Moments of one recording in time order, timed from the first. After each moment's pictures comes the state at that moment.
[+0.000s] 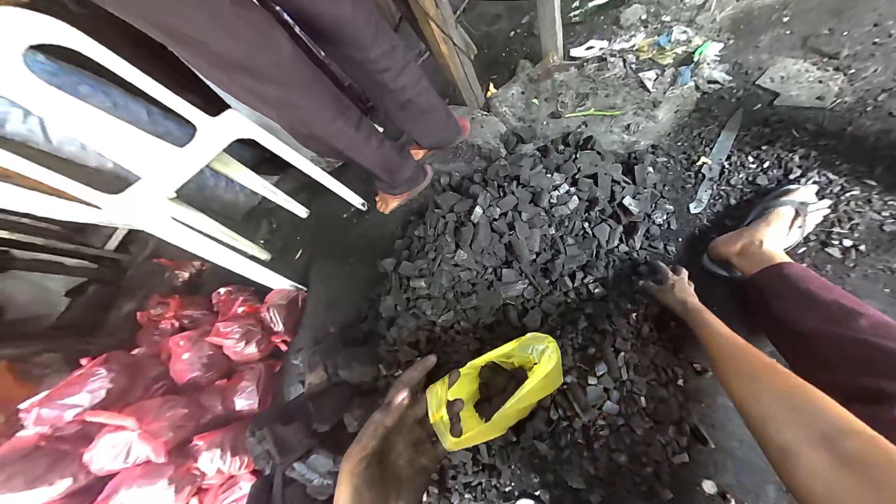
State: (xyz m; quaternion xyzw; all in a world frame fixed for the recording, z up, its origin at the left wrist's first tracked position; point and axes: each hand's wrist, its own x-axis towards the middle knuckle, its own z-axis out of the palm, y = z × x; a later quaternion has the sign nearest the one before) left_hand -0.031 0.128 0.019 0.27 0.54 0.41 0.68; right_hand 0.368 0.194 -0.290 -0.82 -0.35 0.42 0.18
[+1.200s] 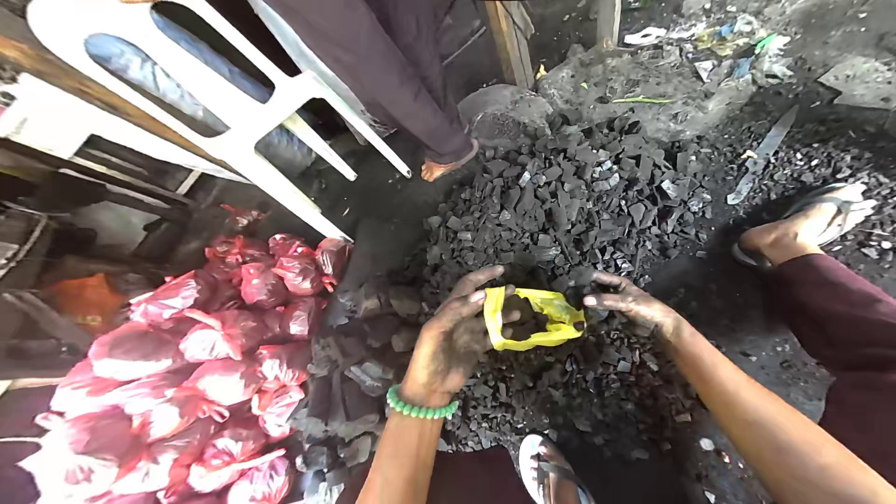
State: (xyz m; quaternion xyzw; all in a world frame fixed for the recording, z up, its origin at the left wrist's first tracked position) left_hand -0.039 0.123 0.031 0.39 0.45 0.37 0.71; right_hand 0.223 0.138 -0.142 -0.35 -0.43 0.71 0.44
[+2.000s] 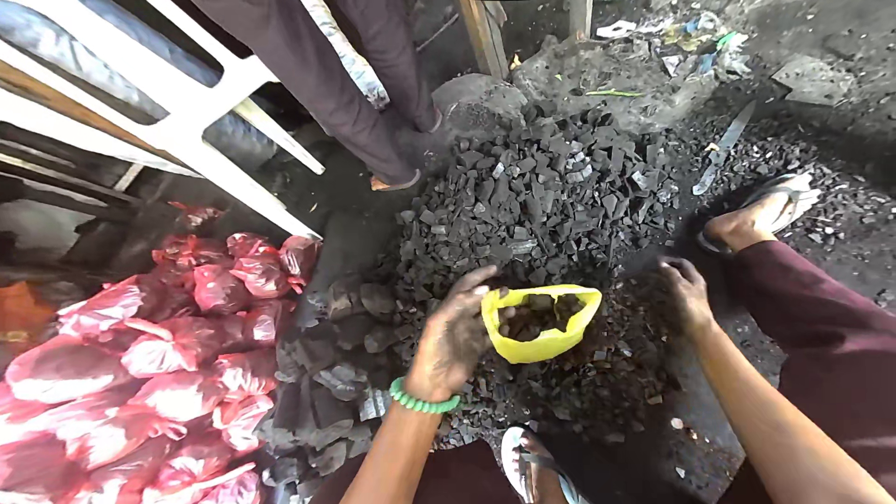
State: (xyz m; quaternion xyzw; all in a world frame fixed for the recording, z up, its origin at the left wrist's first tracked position) left_hand -0.011 0.118 0.015 0.36 0.52 0.33 0.69; right_hand 0.316 0.097 -0.212 -0.70 -0.26 0.46 0.48
